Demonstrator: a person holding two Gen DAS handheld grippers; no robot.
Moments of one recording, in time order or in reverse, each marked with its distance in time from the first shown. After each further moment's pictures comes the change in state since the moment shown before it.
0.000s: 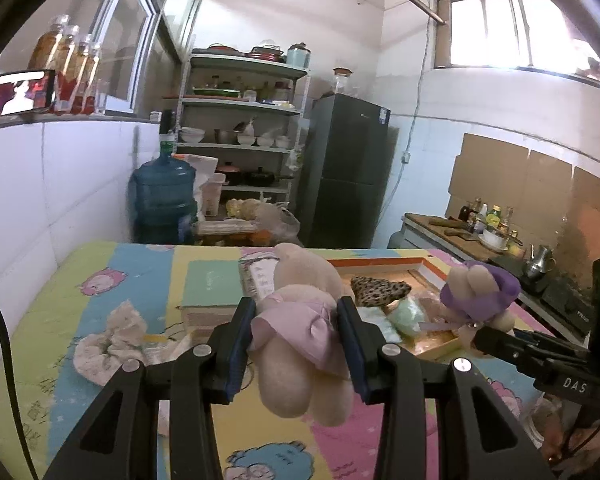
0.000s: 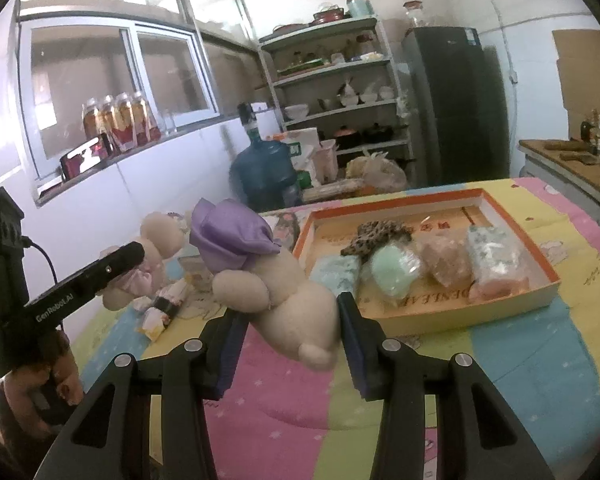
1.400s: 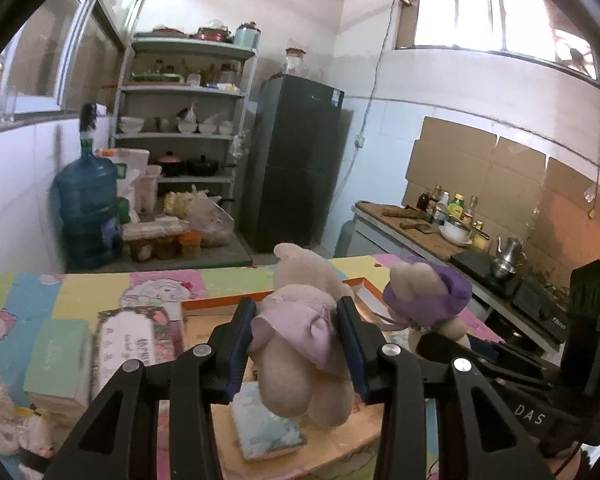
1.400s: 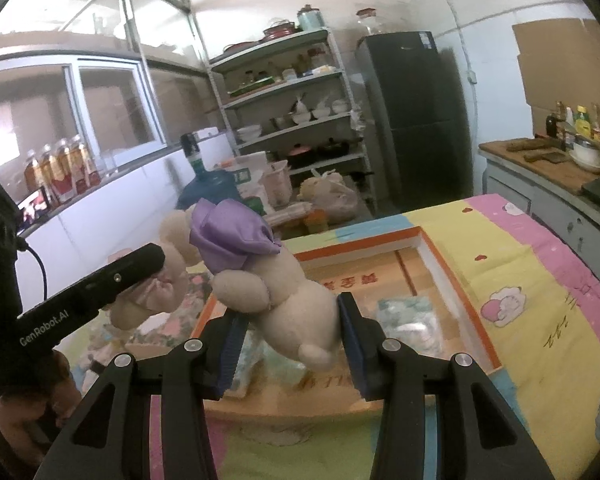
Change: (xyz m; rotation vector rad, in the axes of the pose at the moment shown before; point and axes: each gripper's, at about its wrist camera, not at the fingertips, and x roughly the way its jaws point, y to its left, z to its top) left arm 0.127 -0.097 0.053 0.022 0.078 -0.174; right arm 0.029 -0.101 0.061 0.097 -0.046 -0.115
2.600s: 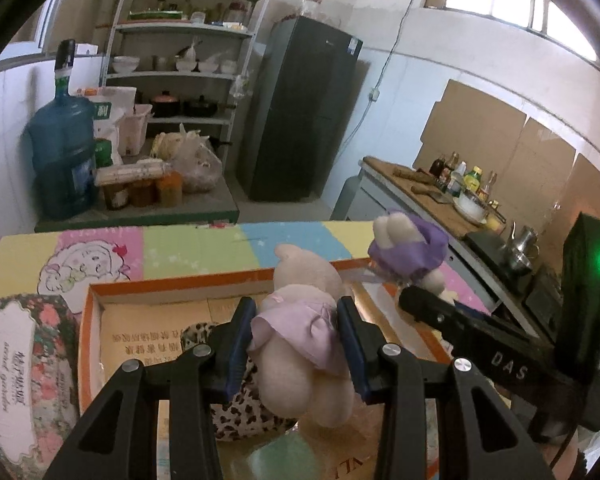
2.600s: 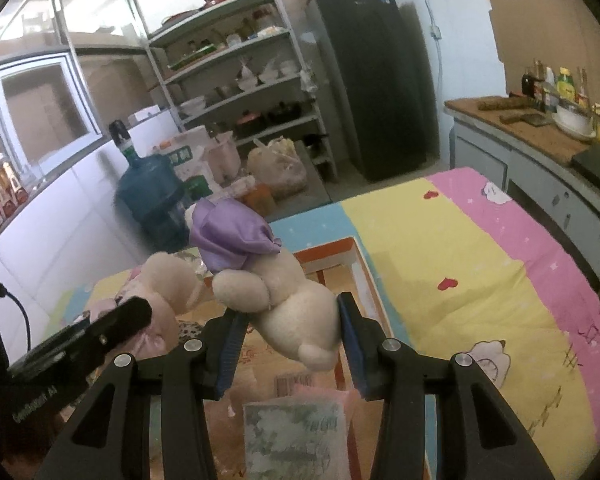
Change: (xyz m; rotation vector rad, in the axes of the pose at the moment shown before) left arm 0.137 -0.015 0.002 -0.087 0.198 0.011; right arm 0.107 -0.094 0.051 0.090 0.156 -0.128
